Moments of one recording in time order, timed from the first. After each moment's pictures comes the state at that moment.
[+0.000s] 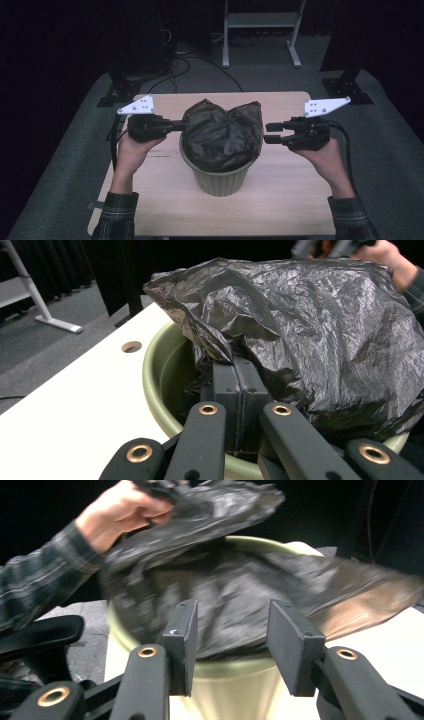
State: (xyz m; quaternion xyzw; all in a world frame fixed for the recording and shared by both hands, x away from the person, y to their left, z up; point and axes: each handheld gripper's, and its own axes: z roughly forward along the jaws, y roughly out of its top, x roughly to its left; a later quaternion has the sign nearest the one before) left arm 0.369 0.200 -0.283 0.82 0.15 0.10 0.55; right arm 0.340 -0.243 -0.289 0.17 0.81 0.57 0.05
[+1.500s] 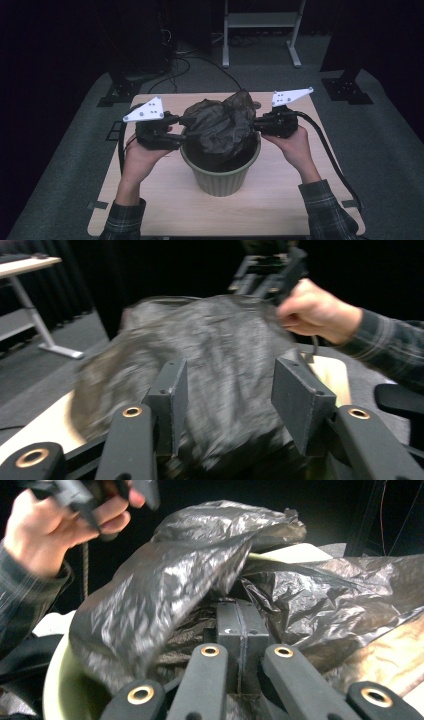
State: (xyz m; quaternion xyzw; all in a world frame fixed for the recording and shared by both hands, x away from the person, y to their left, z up) left arm 0.331 0.155 -0.261 0.80 0.12 0.12 0.57; right arm 0.384 -0.184 -0.294 0.18 0.81 0.56 0.03
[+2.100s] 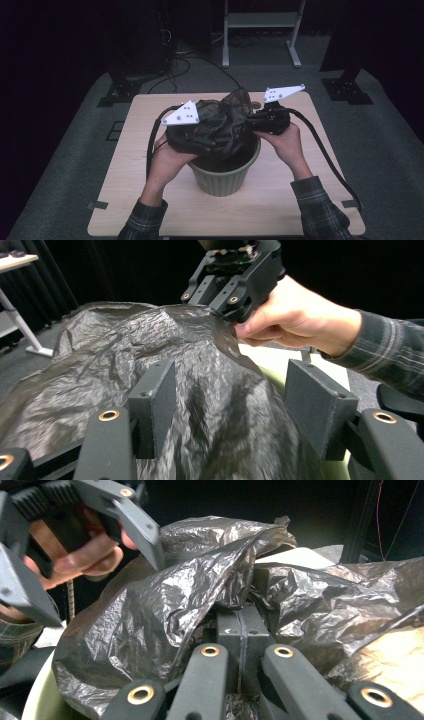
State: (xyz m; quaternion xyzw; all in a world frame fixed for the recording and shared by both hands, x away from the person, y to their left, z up) left arm 0.333 0.095 -0.269 0.82 0.10 0.13 0.55; right arm 0.390 -0.169 -0.292 0.19 0.80 0.56 0.03
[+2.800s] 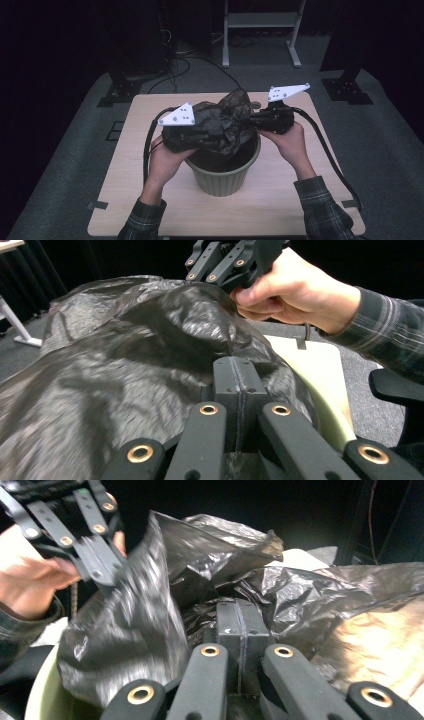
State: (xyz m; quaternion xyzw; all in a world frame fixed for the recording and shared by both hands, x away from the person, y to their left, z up) left arm 0.333 0.117 -0.274 0.83 0.10 0.11 0.54; right arm 0.389 -0.178 -0.287 0.19 0.81 0.56 0.04
